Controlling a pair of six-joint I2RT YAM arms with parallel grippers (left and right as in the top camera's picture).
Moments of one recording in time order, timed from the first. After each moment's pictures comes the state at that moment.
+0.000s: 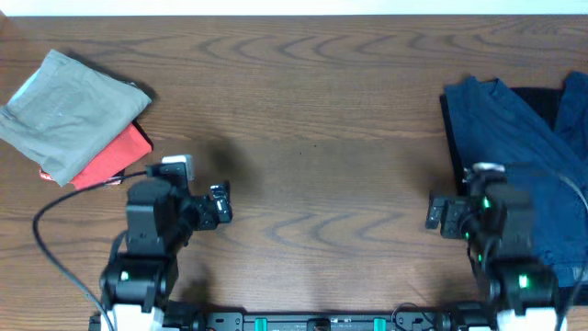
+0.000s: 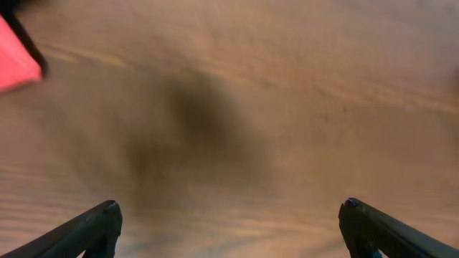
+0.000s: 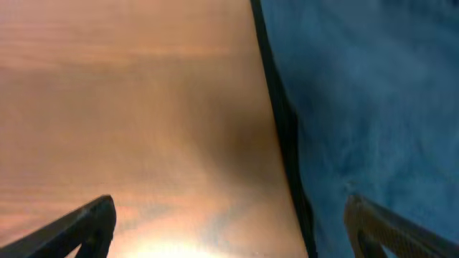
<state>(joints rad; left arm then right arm) -0.07 0.74 0.59 -0.60 0.17 -0.25 0.04 0.74 0.63 -0.76 0.08 0.11</state>
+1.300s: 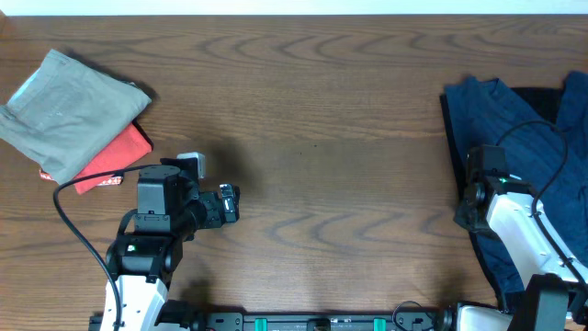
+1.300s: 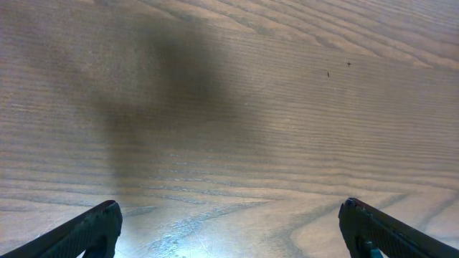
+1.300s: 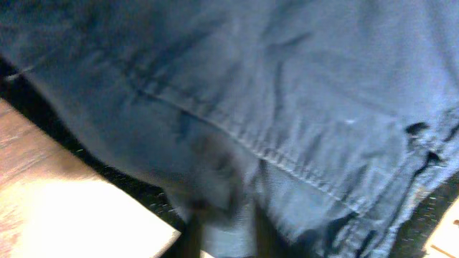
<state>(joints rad) -0.07 0.88 0.60 -0.63 0.24 -0.25 -0.12 1.41 0.69 -0.77 0.42 0.41</state>
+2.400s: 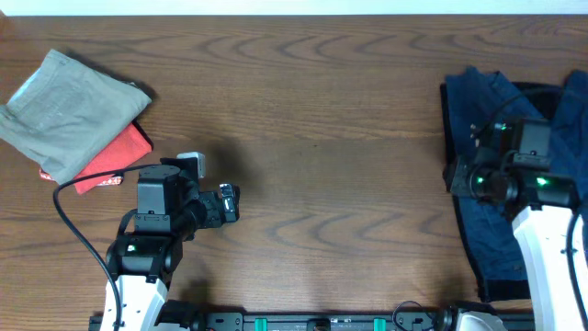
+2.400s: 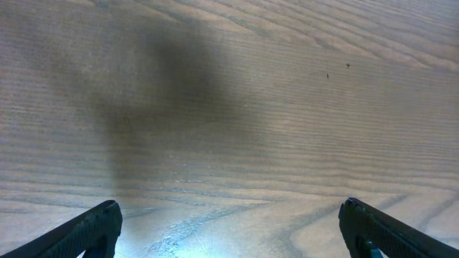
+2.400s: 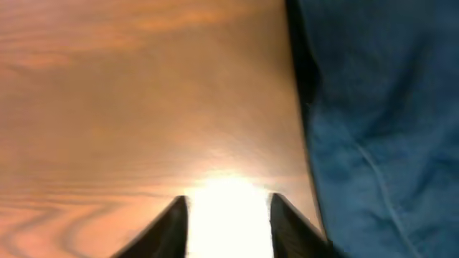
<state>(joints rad) -0.07 0.88 0.60 -0.62 0.23 -0.25 -0.12 1.21 0.93 -0.88 -0.16 0.14</state>
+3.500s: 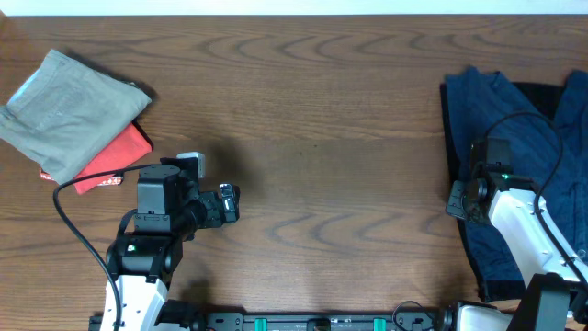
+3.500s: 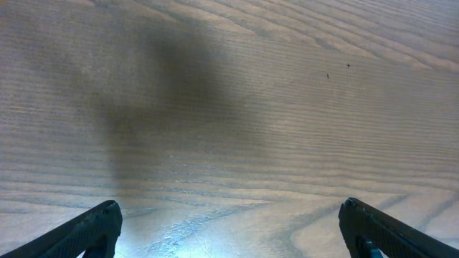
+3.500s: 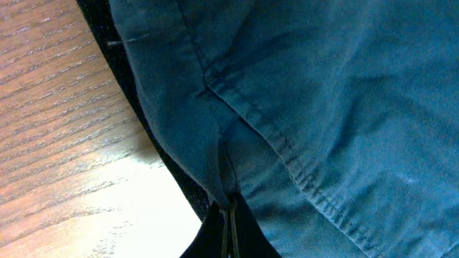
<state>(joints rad) -0.07 0.88 0.60 -0.62 0.23 -0.25 -0.12 1.42 0.72 -0.69 0.21 0.25</state>
